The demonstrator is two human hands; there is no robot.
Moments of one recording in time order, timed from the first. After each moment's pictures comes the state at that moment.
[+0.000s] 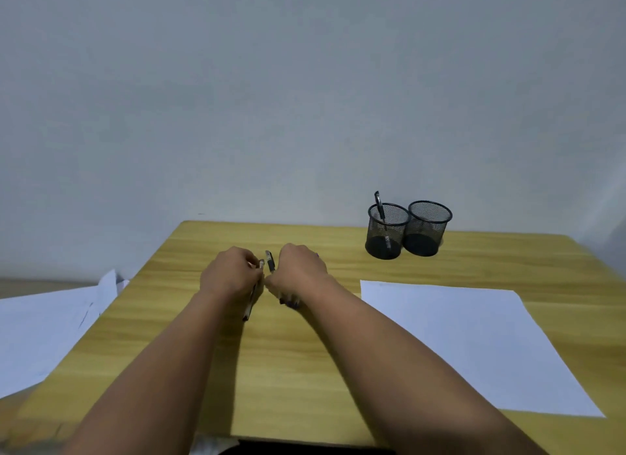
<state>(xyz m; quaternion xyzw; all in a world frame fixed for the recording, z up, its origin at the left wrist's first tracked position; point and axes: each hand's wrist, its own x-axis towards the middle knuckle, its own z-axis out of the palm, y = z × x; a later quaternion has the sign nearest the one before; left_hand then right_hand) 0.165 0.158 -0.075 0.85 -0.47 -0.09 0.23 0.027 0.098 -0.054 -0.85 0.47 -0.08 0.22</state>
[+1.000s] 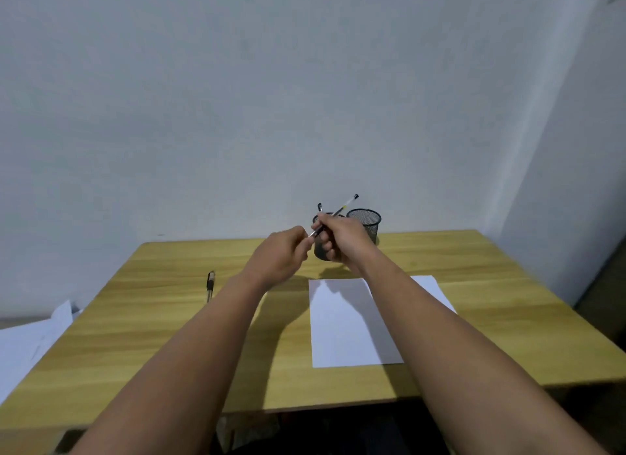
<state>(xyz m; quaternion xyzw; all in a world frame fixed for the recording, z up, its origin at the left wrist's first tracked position) 0.007 0.149 0.000 0.64 -0.69 -0.10 0.34 -0.146 0.074 0.012 -0.53 0.42 -0.39 0.62</state>
